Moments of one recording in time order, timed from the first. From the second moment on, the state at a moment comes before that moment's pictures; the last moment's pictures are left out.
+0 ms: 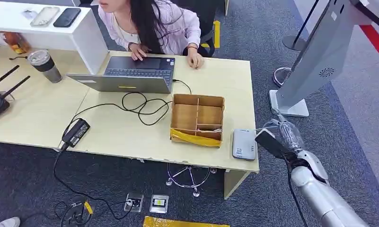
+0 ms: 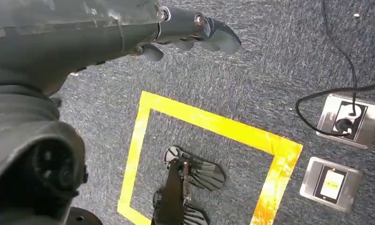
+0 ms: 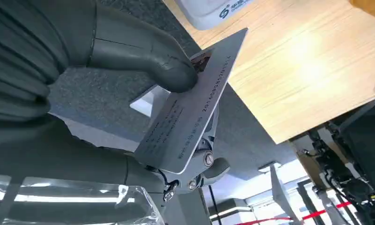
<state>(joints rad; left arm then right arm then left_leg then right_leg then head) -0.16 0.26 -0.72 -0.27 1.03 0.26 0.02 -0.62 -0.32 0.67 -0.74 0.24 -0.27 -0.25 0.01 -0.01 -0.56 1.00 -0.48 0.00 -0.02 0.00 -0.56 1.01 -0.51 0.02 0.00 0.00</state>
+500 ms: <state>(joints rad) -0.16 0.26 -0.72 -0.30 1.04 0.30 0.03 -0.48 -0.35 0.70 -0.82 0.16 -0.30 -0.22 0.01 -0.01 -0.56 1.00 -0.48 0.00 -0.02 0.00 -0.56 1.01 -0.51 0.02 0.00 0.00</state>
